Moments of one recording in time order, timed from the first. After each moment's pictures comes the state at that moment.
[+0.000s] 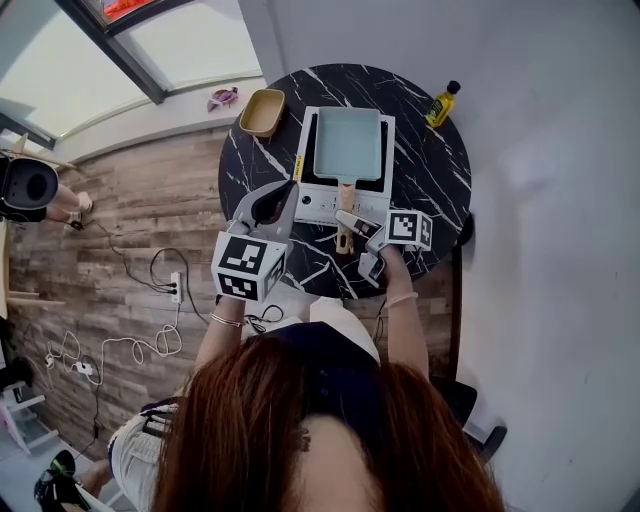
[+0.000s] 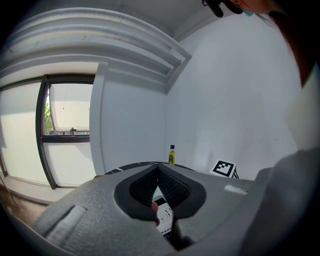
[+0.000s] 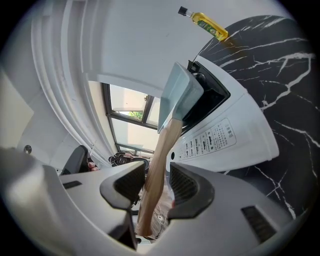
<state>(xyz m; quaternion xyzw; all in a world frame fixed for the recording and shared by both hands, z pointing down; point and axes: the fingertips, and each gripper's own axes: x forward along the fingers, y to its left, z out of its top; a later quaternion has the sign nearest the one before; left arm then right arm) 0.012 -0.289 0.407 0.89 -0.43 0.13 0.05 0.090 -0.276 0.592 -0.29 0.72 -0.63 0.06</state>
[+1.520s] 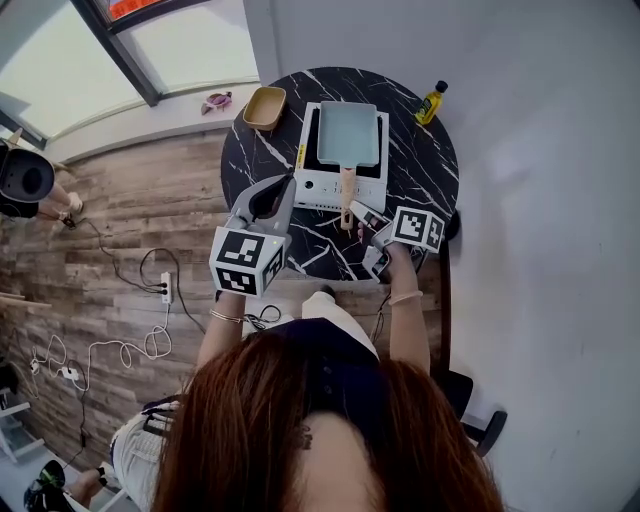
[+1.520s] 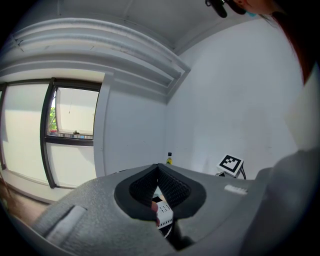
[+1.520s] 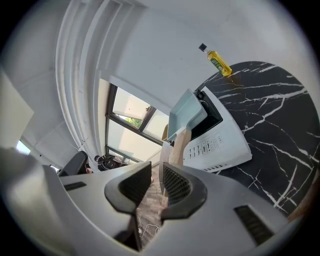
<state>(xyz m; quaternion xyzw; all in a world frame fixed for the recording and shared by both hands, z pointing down) -0.021 -0.233 0.377 0.89 -0.44 0.08 0.05 0.107 -0.235 0.542 -0.40 0.74 -0.54 0.06</state>
